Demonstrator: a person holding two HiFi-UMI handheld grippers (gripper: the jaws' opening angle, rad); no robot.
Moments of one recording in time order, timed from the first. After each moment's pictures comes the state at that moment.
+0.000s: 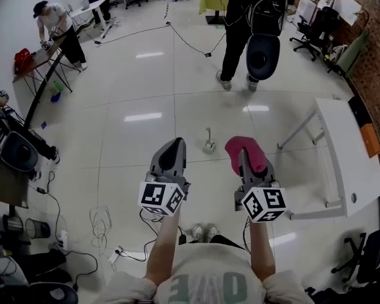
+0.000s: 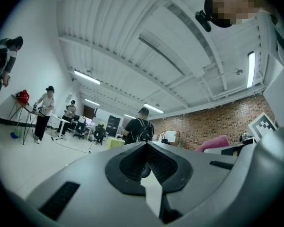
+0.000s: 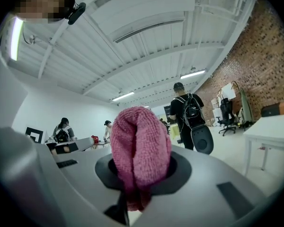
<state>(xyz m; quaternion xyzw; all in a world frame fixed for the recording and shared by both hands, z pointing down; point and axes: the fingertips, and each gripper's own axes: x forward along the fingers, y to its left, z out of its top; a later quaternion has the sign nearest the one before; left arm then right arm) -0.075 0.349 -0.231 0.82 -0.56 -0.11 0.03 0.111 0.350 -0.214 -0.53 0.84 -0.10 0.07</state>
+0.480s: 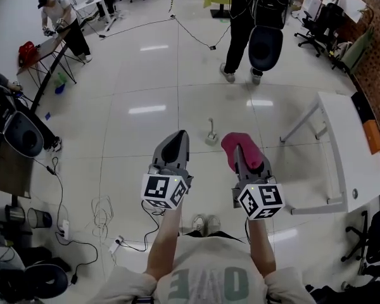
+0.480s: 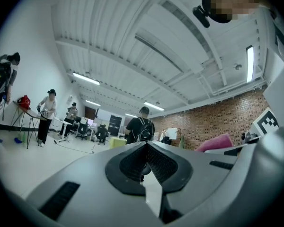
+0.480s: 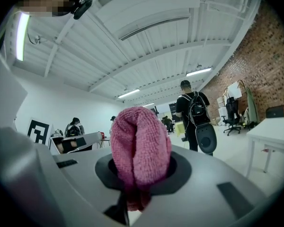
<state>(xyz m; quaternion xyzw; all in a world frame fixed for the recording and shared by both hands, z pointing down) -0.060 0.377 -0.233 0.82 -0.56 -0.09 0.02 0.101 0.386 -0.210 -0.51 0.86 -0.09 0.04</state>
